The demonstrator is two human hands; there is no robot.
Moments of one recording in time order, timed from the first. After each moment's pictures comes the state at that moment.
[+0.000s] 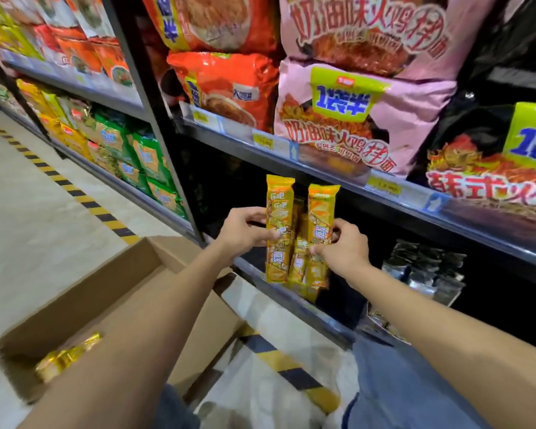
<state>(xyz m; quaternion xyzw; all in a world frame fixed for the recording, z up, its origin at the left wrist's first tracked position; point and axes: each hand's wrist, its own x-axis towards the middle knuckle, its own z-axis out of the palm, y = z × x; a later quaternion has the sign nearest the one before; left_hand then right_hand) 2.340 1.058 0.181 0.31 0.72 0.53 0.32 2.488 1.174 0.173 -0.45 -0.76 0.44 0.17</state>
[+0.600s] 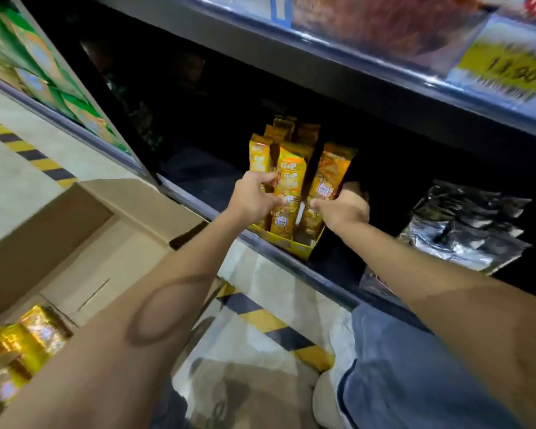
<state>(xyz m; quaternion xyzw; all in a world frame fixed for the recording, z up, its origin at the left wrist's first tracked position) 2.318 1.150 0.038 0.31 0.80 0.40 0.31 2.441 1.246 0.038 -0.60 -0.72 0.34 0.04</state>
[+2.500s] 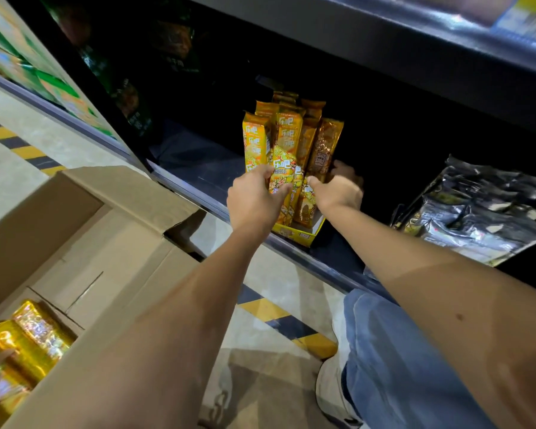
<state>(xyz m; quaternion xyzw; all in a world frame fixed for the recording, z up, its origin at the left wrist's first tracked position) 2.350 1.147 0.023 0.28 0.89 0.33 0.13 2.422 1.251 0.001 -0.61 -0.74 0.27 0.03</state>
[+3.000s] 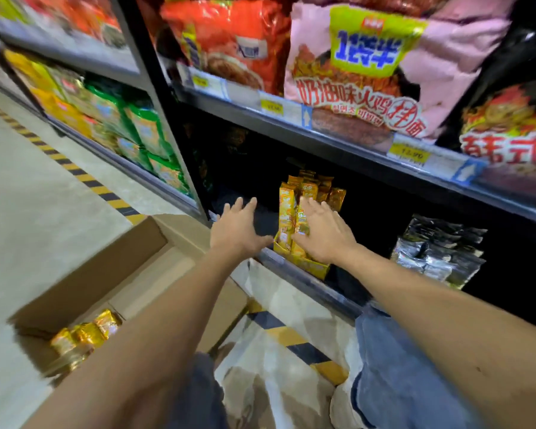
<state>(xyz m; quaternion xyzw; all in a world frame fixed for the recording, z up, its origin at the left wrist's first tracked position) 2.336 1.039 0.147 0.37 0.92 0.08 0.12 2.455 1.160 0.145 -0.28 -0.95 0.15 -0.02</state>
